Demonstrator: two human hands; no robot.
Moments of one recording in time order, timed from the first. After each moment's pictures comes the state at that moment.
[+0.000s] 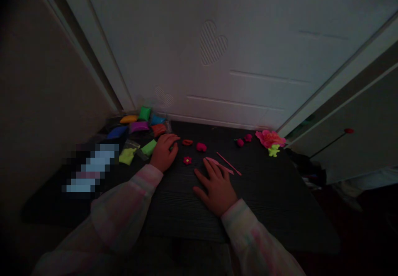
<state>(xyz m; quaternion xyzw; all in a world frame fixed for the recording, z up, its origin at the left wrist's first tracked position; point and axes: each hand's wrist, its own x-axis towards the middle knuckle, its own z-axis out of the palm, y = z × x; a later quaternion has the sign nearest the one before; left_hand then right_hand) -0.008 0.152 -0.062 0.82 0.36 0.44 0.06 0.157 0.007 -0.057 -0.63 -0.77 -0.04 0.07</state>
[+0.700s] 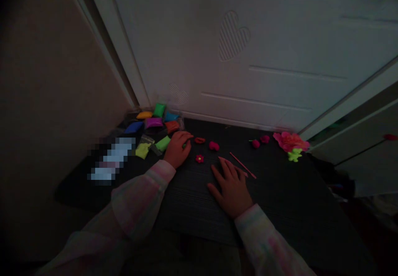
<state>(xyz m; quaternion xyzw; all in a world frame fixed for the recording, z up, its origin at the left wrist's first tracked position) -0.007 0.150 -0.063 0.82 0.36 0.44 0.07 0.158 0.007 -0.061 -0.64 -0.76 -0.08 0.05</state>
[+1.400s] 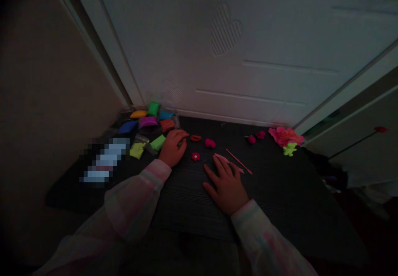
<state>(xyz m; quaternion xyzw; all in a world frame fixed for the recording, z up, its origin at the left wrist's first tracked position) -0.007 0.150 -0.062 0.82 0.36 0.43 0.07 0.157 0.008 -0.059 -0.64 -0.77 -0.06 0.05</state>
